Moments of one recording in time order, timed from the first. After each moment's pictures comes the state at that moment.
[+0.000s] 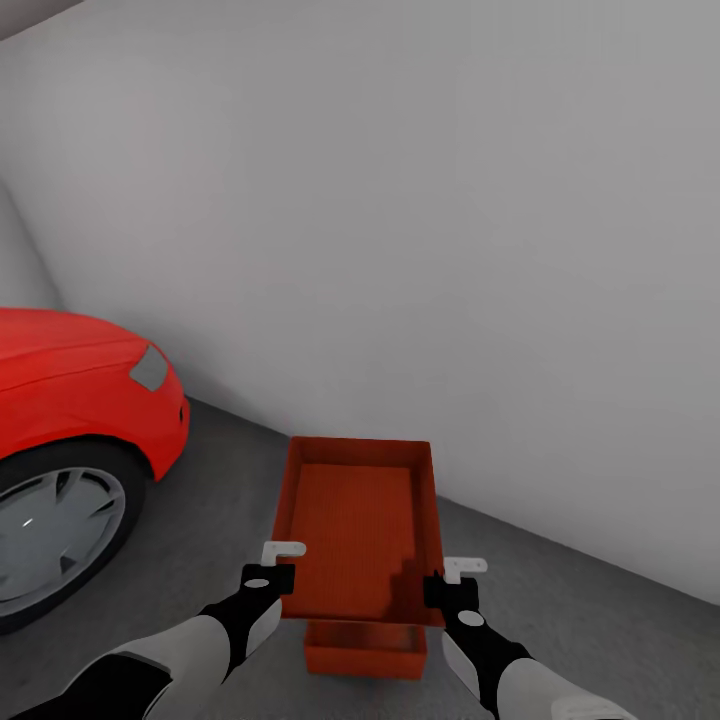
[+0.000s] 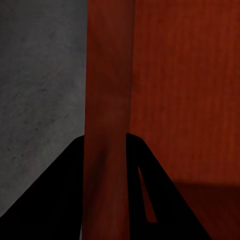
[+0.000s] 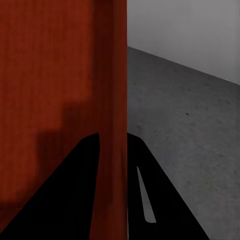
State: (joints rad) left arm -0.78 -0.13 -0.21 -0.05 0.15 -0.05 0.26; right arm -0.66 0.13 0.01 -0.16 0.03 -0.22 -0.20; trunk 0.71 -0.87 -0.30
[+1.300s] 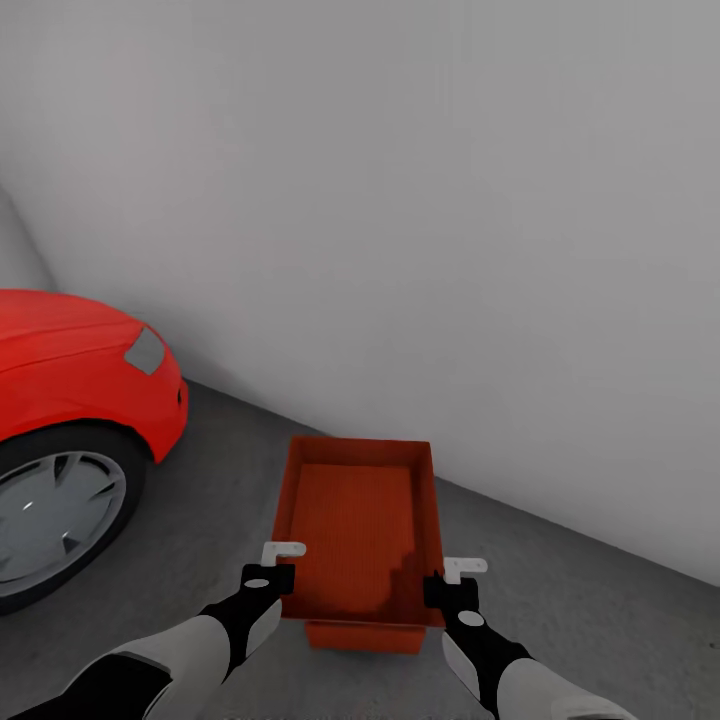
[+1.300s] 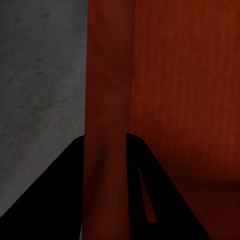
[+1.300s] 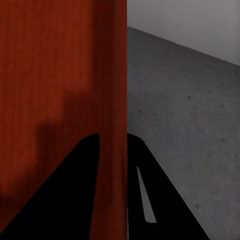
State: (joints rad) left arm -0.78 -0.13 -0.21 -0.05 0.15 -0.05 0.26; right arm -0.66 0.13 0.01 -0.15 0.03 -0.22 -0.20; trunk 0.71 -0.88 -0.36
